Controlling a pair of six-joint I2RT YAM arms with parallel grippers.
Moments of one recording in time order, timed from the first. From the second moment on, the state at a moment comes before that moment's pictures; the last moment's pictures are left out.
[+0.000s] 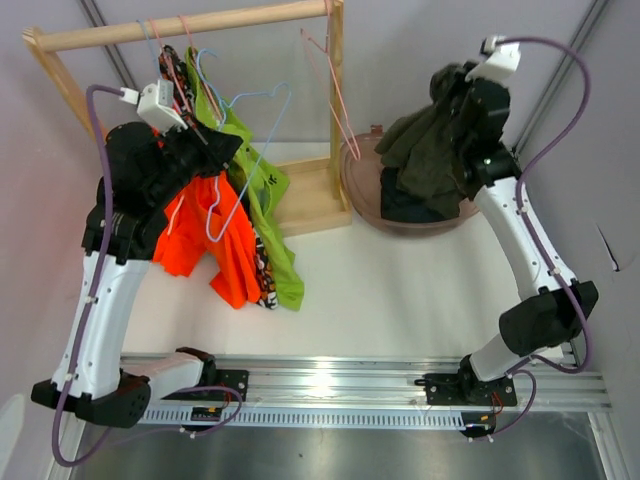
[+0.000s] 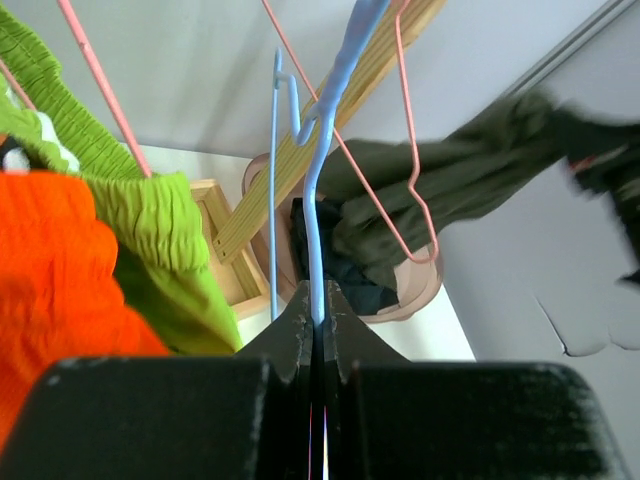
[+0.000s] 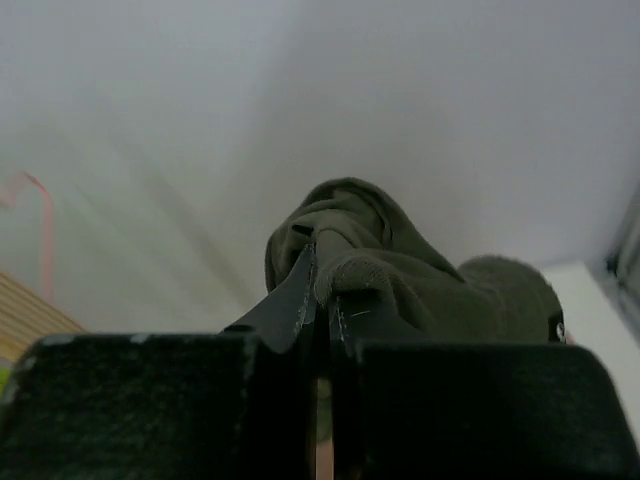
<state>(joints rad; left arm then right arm) -0.27 1.14 1.65 -0.60 0.13 -0.54 0.29 1.60 1.81 0.00 0.38 0.18</state>
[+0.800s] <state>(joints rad) -0.29 1.82 2.38 -0.63 0.07 -0.54 0.36 1.38 0.95 -0.02 0.22 0.52</state>
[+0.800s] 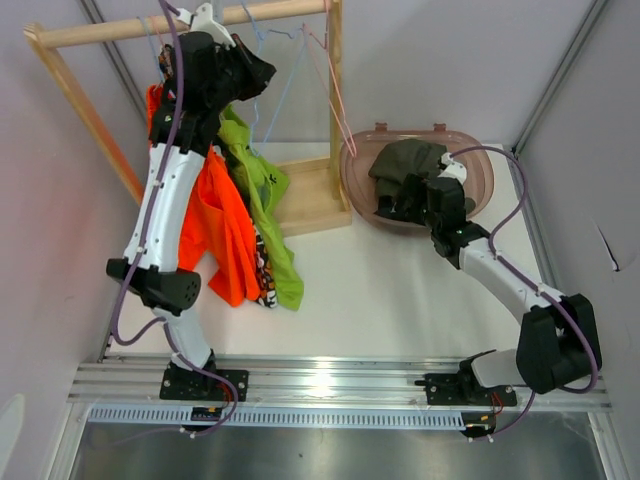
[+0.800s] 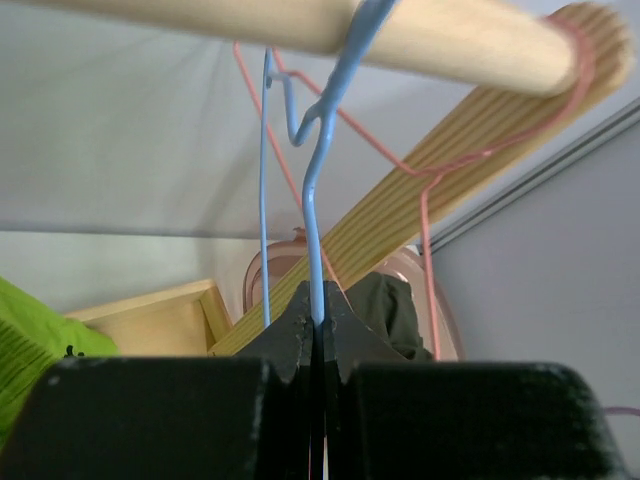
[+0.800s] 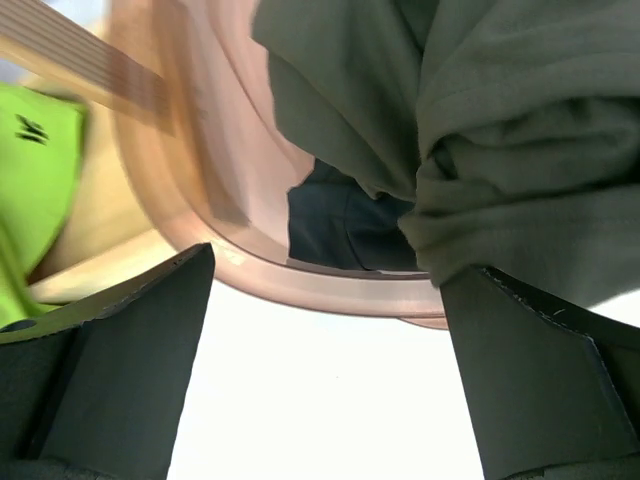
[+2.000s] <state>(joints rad) -0.31 1.58 2.34 -0.79 -0.20 -0.42 0.41 1.22 0.83 -0.04 0.22 0.52</state>
